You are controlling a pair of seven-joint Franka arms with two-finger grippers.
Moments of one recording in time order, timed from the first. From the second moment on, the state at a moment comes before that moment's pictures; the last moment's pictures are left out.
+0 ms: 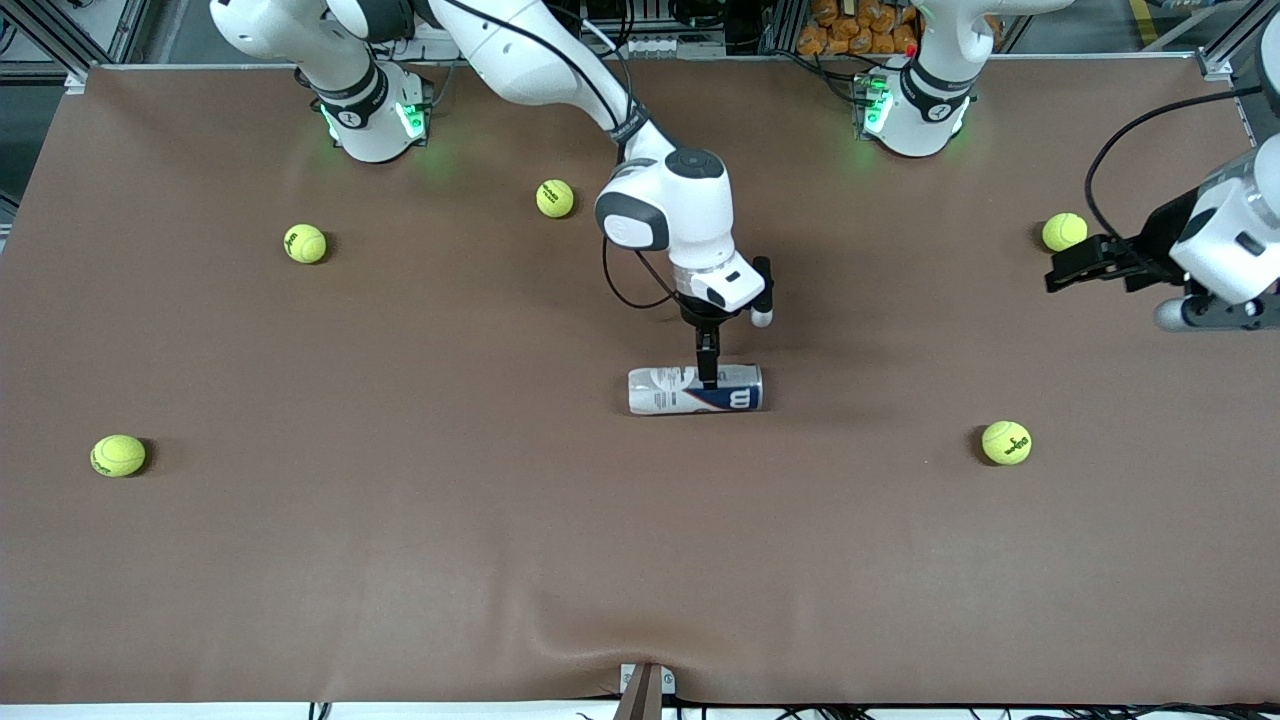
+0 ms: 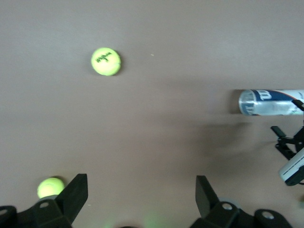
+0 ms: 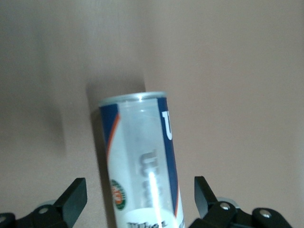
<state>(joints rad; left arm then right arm) -0.04 0.06 0.01 -1.63 -0.12 1.57 -0.06 1.09 0.85 -0.23 -1.37 -0.23 2.56 -0.34</state>
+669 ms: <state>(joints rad) 0.02 0.24 0.01 -1.63 -0.35 1.60 -0.06 0.92 0.57 -0.25 -1.35 -0.09 2.20 -0.34</state>
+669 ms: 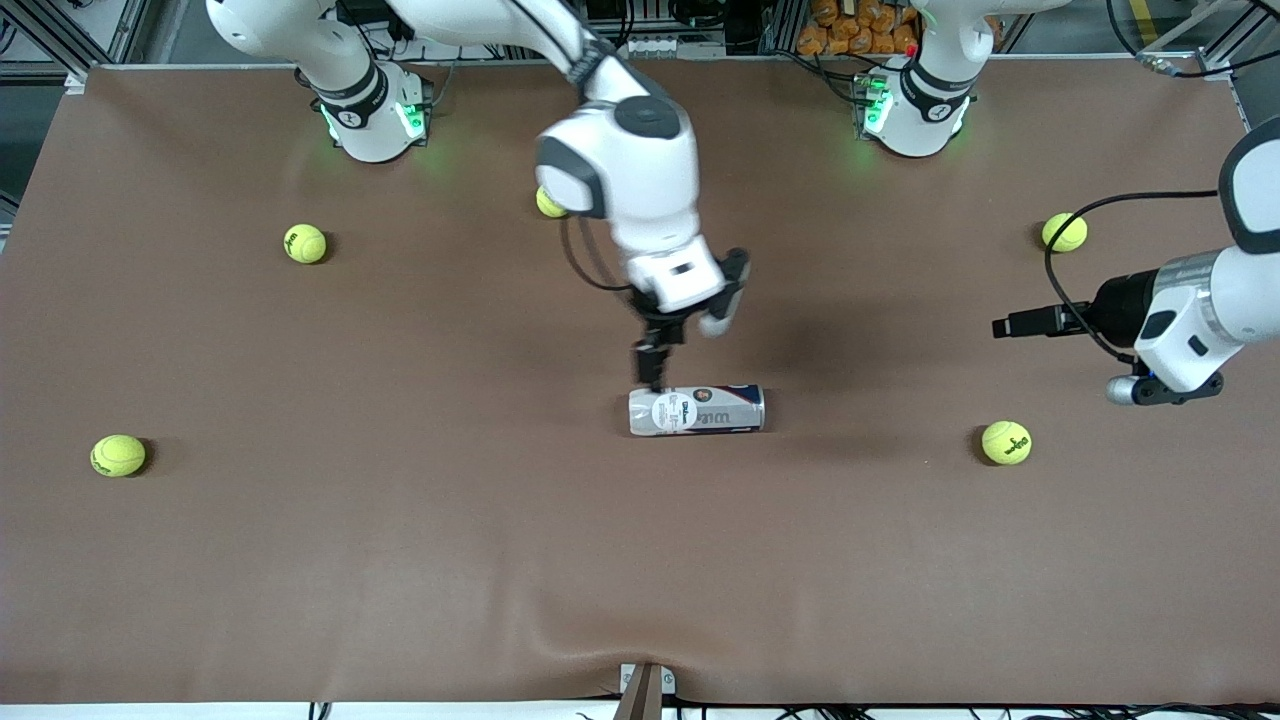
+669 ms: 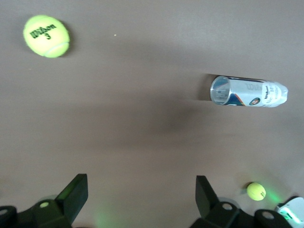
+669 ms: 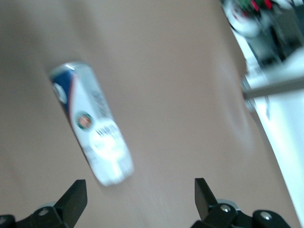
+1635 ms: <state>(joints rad) 0.06 0.52 0.01 -1.75 -0.96 1.73 0.25 0.14 0.23 -0.30 -1.36 0.01 1.63 -0.46</state>
